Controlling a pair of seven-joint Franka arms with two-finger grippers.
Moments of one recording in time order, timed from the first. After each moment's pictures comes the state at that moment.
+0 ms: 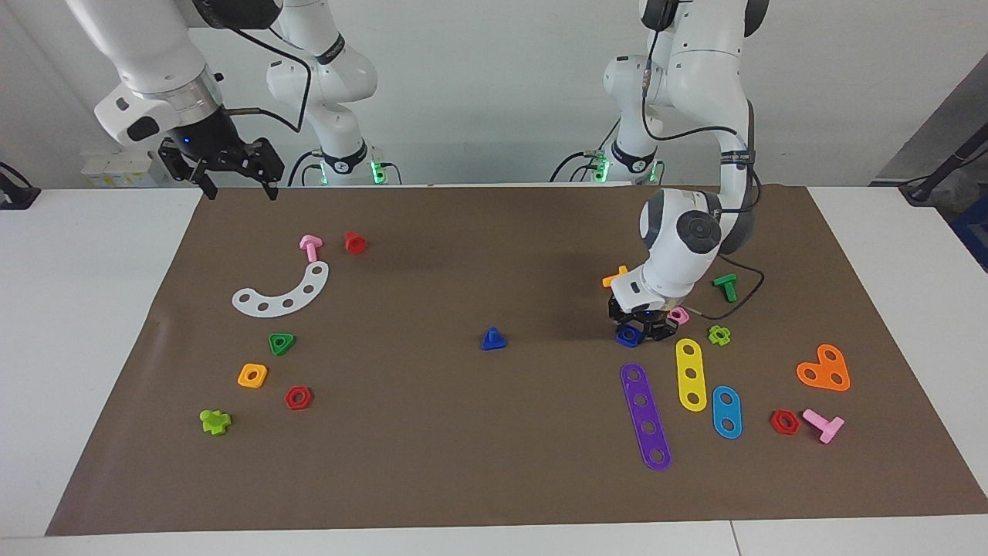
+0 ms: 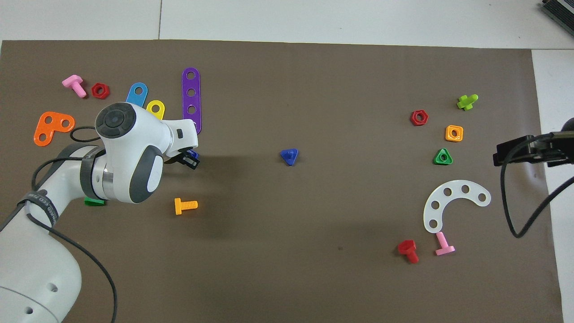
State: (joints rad) left arm -0.27 0.33 -0.01 -1.99 -0.08 2.32 0.36; right arm 0.11 -0.03 -0.10 -1.57 0.00 1.48 0.04
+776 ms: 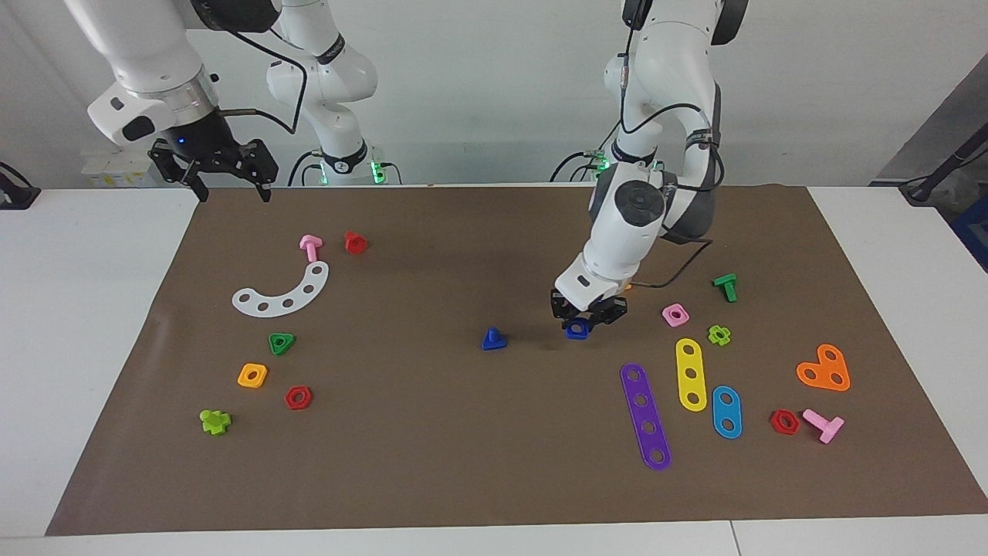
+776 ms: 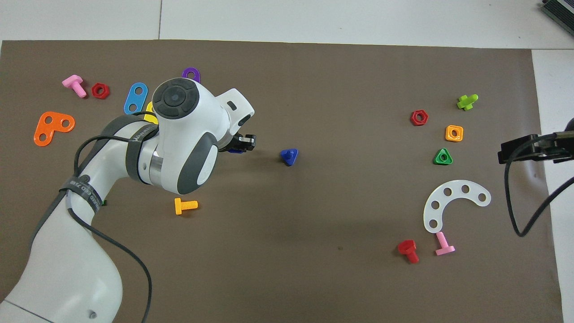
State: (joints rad) left arm -0.48 0.38 -0.01 -1.69 -0.13 2.12 -0.27; right arm 0.11 -0.03 -0.11 -1.57 -0.03 1.50 0.01
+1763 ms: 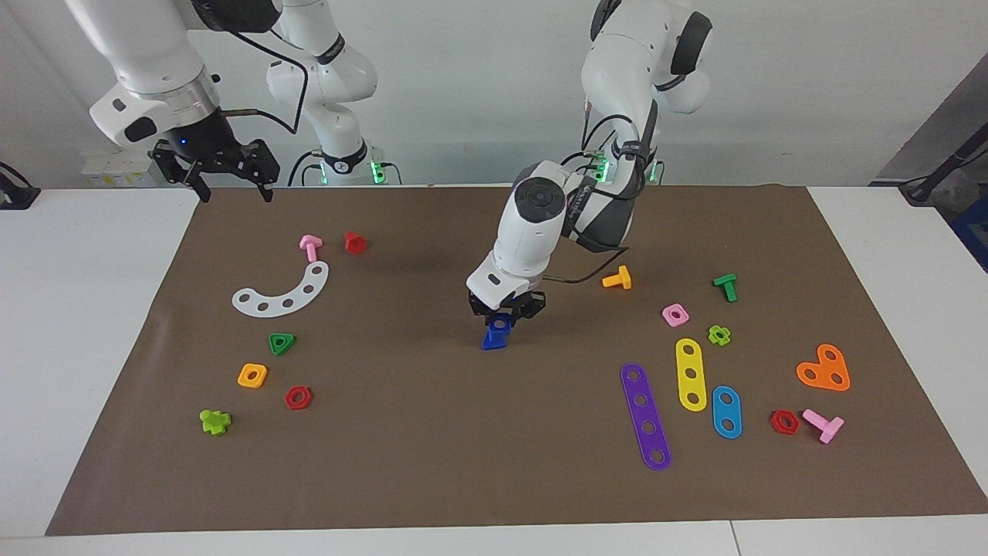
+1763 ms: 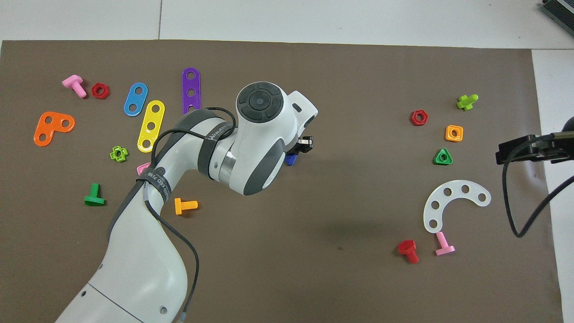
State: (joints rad) left arm -0.63 0.55 -0.01 -1.45 -0.14 2.06 -0.48; right arm 0.11 -0.03 -0.10 -1.57 -0.03 1.50 0.01
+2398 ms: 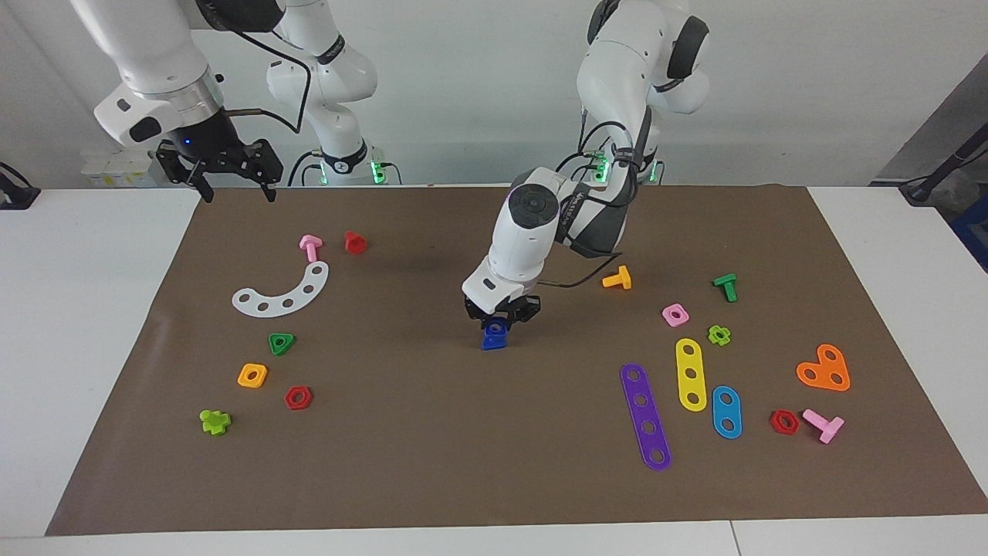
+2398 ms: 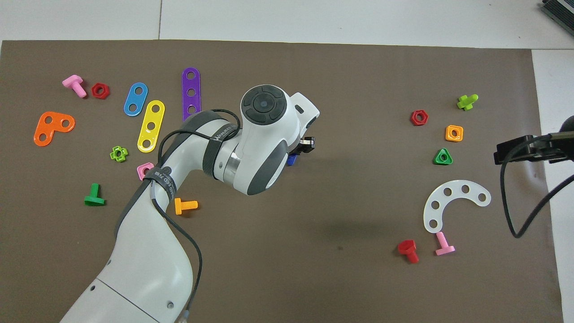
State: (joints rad) left arm -0.64 0.57 -0.01 -1.45 -0.14 2.08 -0.49; right arm 0.11 -0.03 -0.10 -1.57 -0.03 1.50 0.01
